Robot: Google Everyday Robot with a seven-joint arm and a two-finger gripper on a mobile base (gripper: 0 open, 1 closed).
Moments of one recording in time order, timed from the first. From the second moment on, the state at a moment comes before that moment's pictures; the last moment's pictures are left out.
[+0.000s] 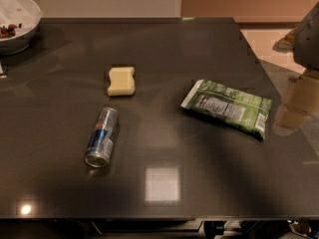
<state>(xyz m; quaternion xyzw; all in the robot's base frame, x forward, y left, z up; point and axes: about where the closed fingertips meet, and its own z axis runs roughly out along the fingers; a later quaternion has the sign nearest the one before) 0.438 -0.217 0.976 -0.60 0.78 -0.03 0.16</state>
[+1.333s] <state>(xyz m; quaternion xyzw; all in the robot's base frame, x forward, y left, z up) 0.514 -0.163 0.976 -0.56 0.81 0.01 0.18</state>
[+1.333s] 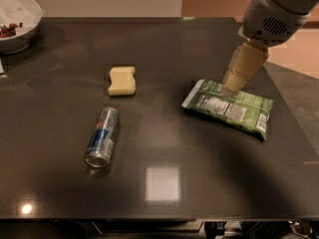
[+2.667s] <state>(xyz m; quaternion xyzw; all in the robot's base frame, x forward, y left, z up) 0.575 -0.038 0.960 -0.42 0.89 0.06 0.17</state>
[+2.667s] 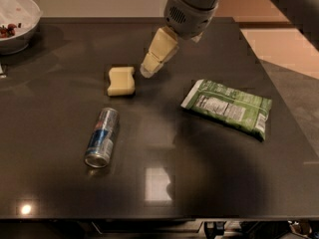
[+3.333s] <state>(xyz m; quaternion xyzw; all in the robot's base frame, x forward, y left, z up) 0.571 -0.015 0.957 -0.39 0.91 0.04 0.16</state>
